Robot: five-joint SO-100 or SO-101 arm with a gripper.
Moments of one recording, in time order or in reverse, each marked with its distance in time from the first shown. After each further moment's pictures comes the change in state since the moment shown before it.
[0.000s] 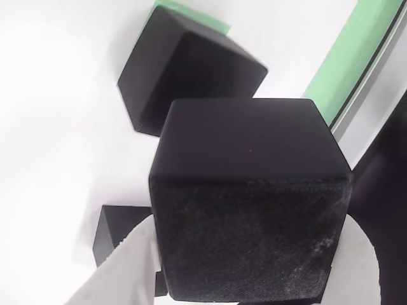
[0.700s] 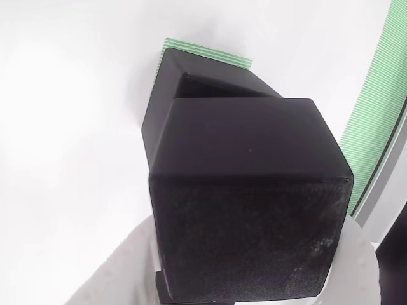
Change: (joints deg) arm -0.7 -17.4 -15.1 11.1 9.2
